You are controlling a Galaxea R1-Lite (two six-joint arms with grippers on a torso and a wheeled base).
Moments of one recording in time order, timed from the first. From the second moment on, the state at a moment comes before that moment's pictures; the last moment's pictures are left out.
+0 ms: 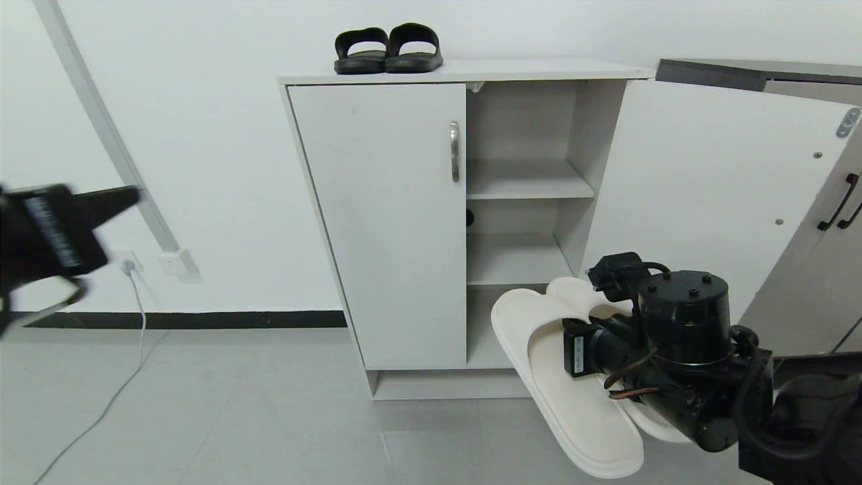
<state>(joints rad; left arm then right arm) -0.27 1.02 -0.84 -0.16 0.24 -0.05 0.73 1.76 -0.68 -0.76 -0.44 0.17</state>
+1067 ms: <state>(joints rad) 0.00 0.01 0.00 0.00 0.00 0.01 0.76 1.78 -0.68 -0.78 -0.44 0.16</state>
